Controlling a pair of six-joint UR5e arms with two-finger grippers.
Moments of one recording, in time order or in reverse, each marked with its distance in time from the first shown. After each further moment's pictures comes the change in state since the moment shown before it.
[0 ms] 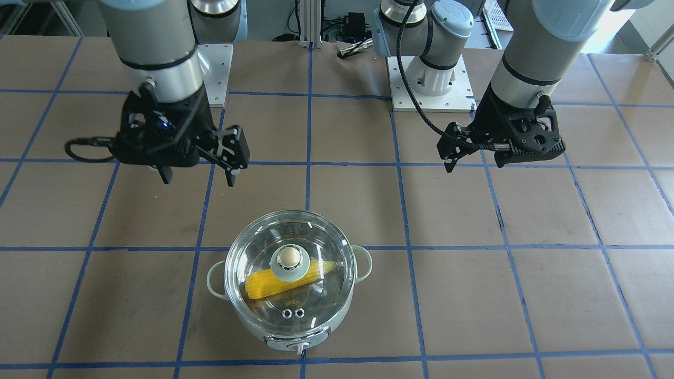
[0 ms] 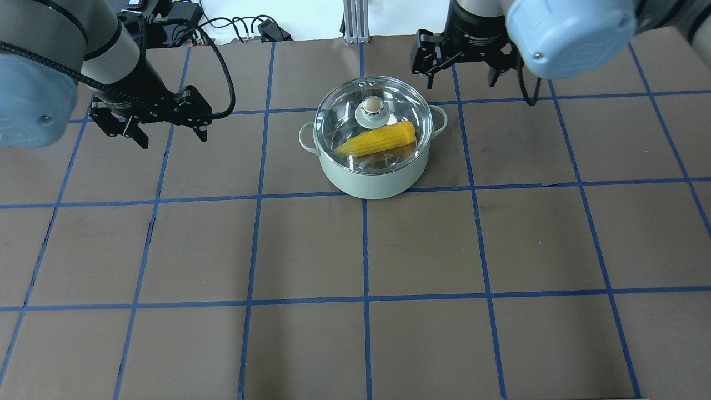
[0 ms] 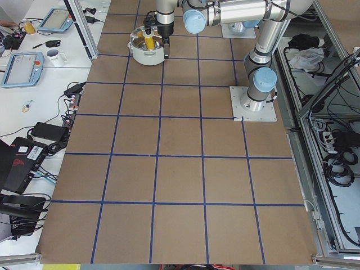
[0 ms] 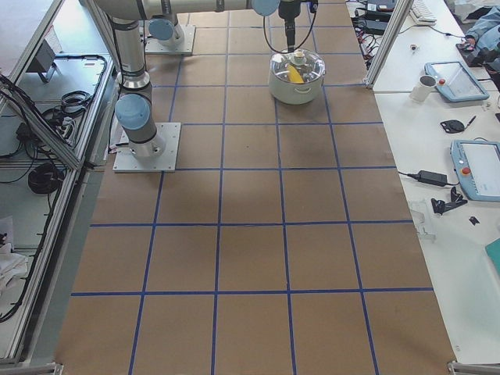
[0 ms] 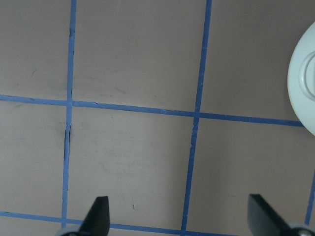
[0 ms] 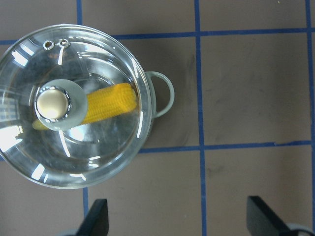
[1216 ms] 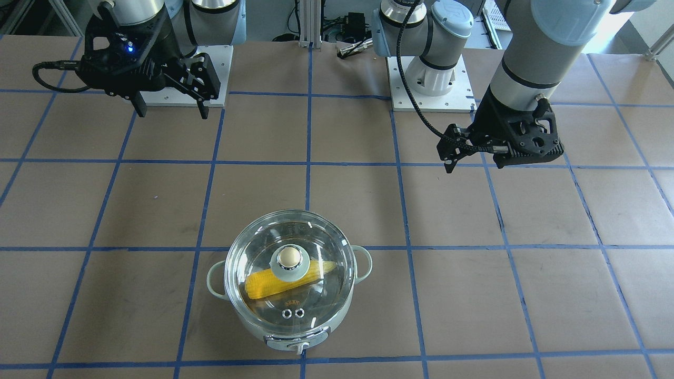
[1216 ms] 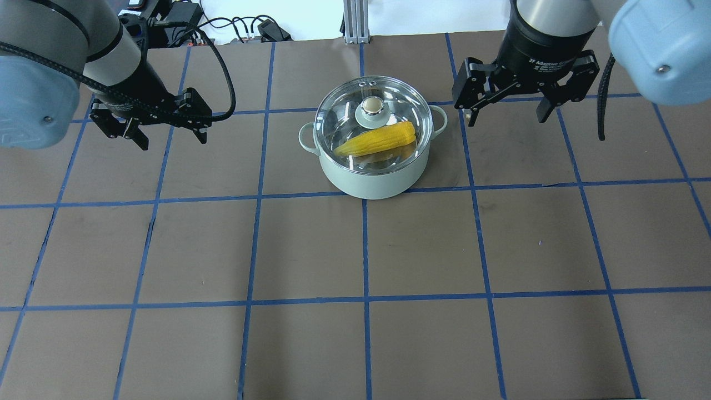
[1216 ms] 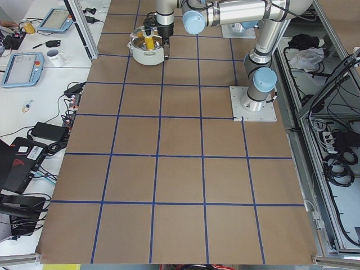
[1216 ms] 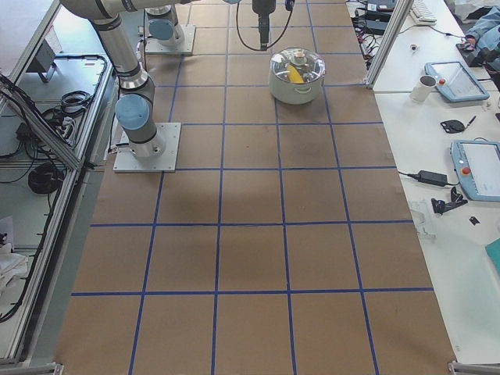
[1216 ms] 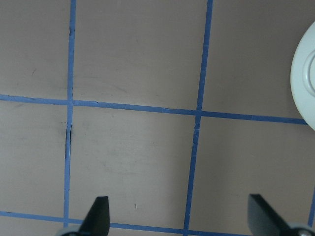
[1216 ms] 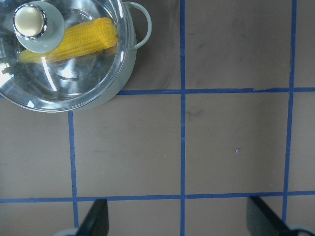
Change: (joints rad) left arm 0.000 -0.004 -0.003 0.000 0.005 0.008; right arm -0.066 -0.178 0.073 0.218 0.025 -0.093
